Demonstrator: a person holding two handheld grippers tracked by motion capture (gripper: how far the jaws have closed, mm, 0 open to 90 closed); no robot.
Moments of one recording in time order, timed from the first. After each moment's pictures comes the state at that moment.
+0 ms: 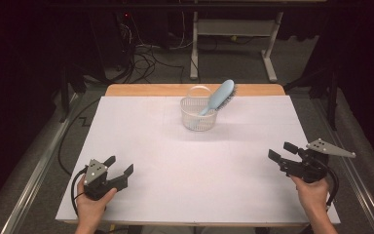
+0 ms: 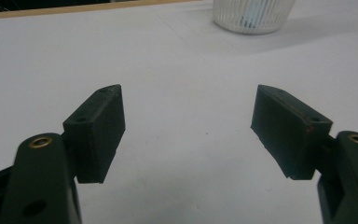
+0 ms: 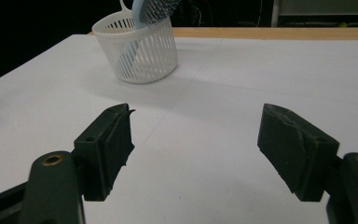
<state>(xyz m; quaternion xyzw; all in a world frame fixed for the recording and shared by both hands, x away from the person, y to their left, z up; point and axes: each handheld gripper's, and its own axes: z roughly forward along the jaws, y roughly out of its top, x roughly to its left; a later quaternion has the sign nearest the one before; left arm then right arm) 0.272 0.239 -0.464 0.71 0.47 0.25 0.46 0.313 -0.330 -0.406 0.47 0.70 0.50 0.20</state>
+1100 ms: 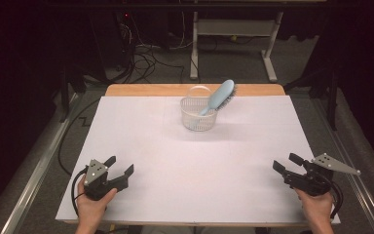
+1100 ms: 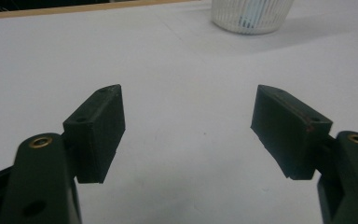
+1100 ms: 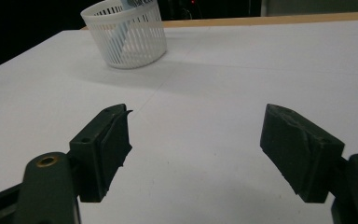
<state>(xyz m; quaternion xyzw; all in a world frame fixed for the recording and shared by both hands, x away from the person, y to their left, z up) 0.271 0.238 -0.464 0.71 0.47 0.25 0.46 0.289 -0.344 -0.433 0.48 0.69 0.50 0.22</state>
